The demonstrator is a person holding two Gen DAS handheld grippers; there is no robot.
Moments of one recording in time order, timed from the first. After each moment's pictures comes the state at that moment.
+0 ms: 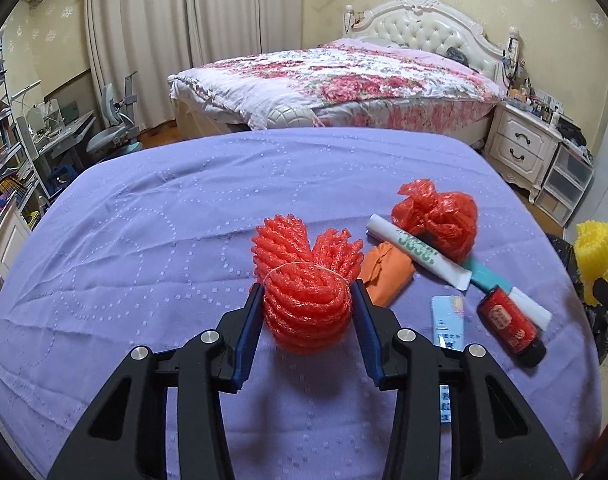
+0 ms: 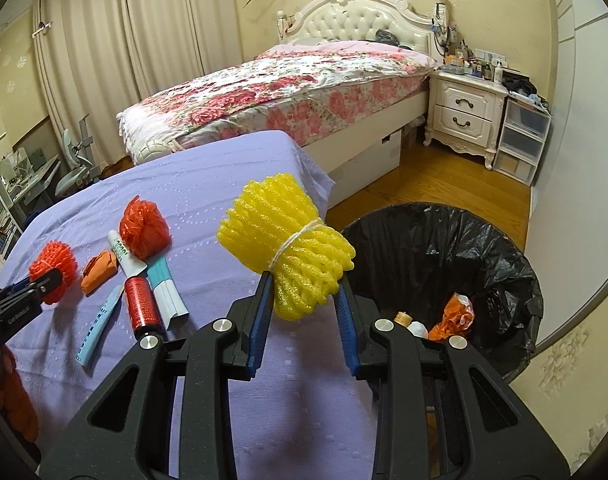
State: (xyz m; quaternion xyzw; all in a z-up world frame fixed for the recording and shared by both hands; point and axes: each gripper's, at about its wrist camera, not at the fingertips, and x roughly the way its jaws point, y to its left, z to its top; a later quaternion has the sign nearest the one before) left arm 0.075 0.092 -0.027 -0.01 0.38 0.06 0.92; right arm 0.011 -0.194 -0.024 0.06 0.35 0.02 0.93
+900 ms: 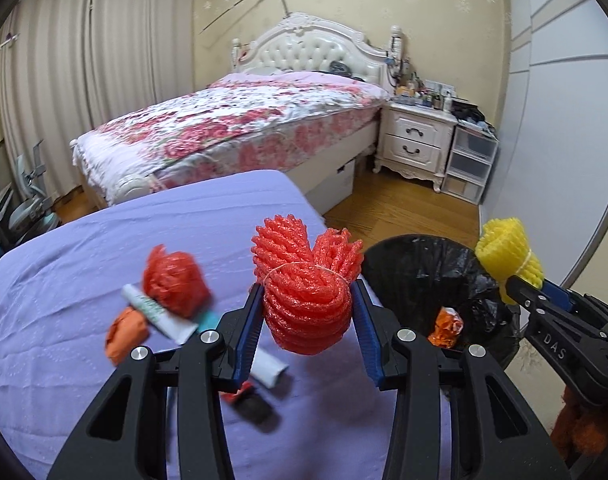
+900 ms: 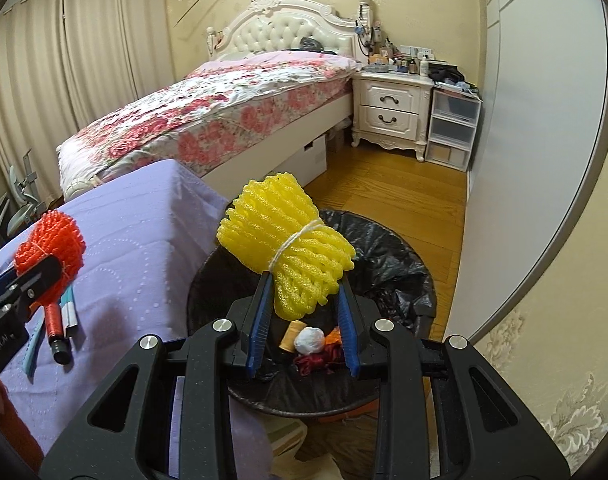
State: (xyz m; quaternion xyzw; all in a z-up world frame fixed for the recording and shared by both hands) left arm 0.082 -0.087 -0.004 0.05 0.33 -0.12 0.94; right arm -0.006 -0.297 -0.024 0.09 0.34 -0.09 0.93
